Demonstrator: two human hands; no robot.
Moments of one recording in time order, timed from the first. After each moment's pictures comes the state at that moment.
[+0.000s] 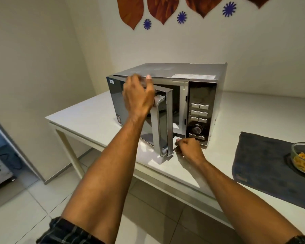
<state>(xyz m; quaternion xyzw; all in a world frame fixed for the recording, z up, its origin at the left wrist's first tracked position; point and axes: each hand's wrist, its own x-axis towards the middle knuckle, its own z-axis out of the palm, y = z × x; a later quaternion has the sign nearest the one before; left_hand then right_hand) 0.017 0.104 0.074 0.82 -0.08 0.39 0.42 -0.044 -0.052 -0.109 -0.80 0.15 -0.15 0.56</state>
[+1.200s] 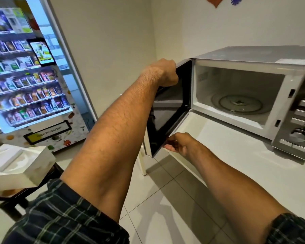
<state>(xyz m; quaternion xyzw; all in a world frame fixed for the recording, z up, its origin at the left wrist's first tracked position) 0.007 0.280 0.149 0.99 -0.10 0.12 -0.02 0.029 0.197 -0.100 -0.62 0.11 0.23 0.74</state>
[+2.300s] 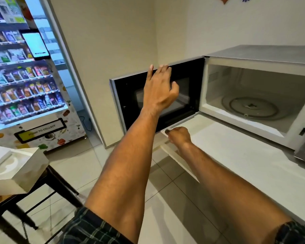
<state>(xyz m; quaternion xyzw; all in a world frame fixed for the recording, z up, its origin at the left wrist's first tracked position) 0.057 0.341 0.054 0.93 -0.10 0.33 0.15 0.068 0.254 -0.105 -0.77 0.08 0.04 0.63</state>
